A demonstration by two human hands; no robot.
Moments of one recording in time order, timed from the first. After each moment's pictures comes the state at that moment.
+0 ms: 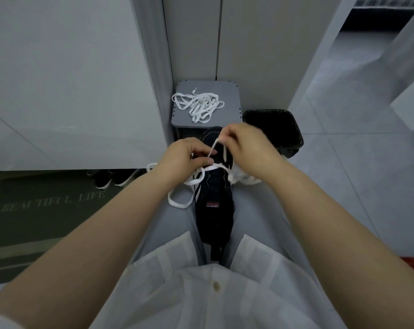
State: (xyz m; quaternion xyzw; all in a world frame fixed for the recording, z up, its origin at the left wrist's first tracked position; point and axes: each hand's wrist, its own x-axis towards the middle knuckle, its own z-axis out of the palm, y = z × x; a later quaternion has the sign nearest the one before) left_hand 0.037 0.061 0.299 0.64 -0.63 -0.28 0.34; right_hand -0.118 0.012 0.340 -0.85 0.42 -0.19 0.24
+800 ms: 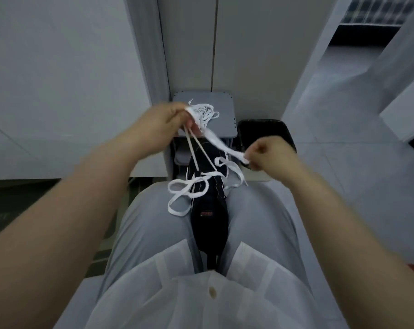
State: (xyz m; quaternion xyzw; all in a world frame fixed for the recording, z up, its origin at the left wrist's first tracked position) left_hand 0.060 0.049 0.385 0.63 -0.67 -0.25 0.31; right_hand -0.163 0.001 0.349 -0.70 0.58 -0.16 0.38
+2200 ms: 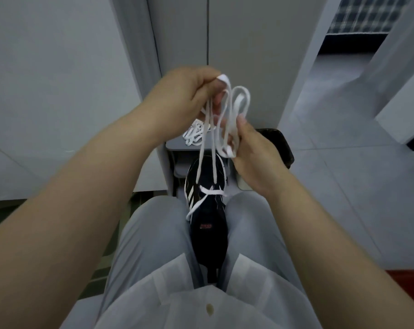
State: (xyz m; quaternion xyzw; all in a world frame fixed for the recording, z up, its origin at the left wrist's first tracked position) left_hand 0.014 0.044 0.460 0.55 -0.74 -0.17 0.36; right_hand -0.135 0.019 0.373 -0.56 0.28 -0.37 0.69
